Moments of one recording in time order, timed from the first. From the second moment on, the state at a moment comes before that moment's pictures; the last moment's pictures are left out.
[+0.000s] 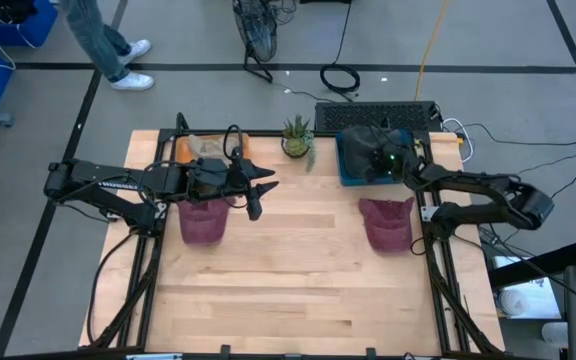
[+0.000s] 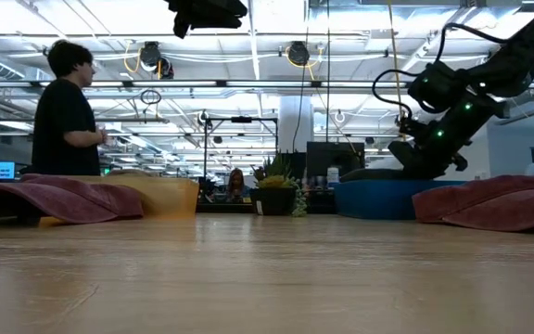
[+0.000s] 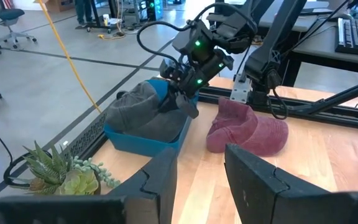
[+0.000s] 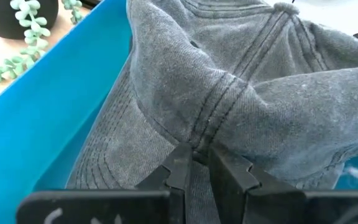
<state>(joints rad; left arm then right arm) 0.00 1.24 1.02 -0.06 -0.32 -0.08 -0.77 1.20 0.32 0.06 0.21 0.18</state>
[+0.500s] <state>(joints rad) 0.00 1.24 1.02 -0.06 -0.32 -0.08 -0.82 1.21 0.32 0.20 0.27 0.11</state>
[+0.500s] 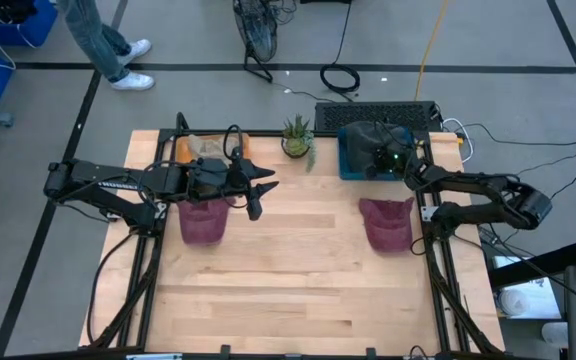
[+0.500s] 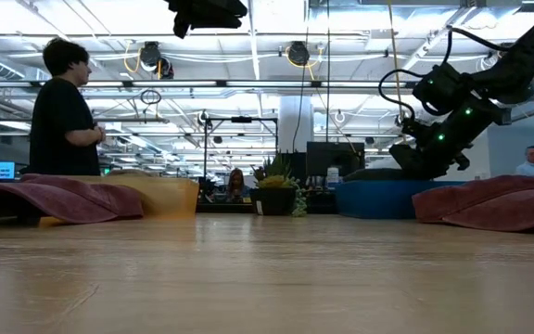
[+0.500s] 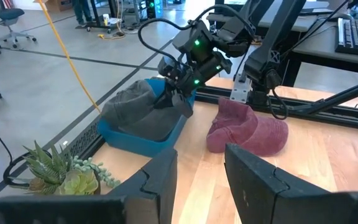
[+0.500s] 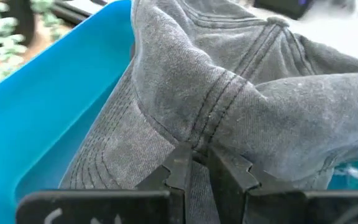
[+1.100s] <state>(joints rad) 0.00 1.24 1.02 -0.07 -0.32 -0.08 -0.70 0.89 0.32 0.02 0.20 0.11</state>
